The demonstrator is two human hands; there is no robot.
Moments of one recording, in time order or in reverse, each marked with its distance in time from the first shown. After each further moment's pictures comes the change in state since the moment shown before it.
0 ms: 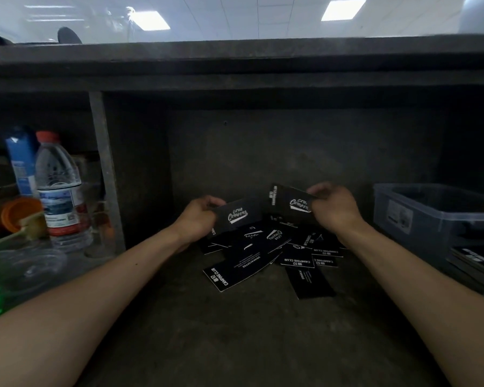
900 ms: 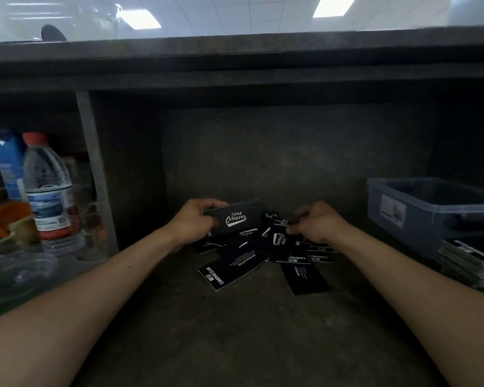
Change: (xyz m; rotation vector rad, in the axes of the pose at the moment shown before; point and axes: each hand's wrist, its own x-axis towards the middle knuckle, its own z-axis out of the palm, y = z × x) left_hand 0.000 -0.004 -0.003 0.095 -0.130 0.090; right_hand -0.012 0.003 0.008 -0.350 -0.368 0.136
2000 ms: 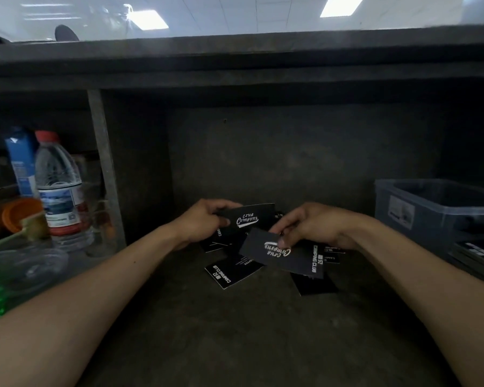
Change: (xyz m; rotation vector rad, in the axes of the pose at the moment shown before) left_hand 0.000 0.001 -0.002 -0.035 -0.145 -0.005; right_hand -0.014 -0.012 -0.006 0.211 -0.429 -0.211
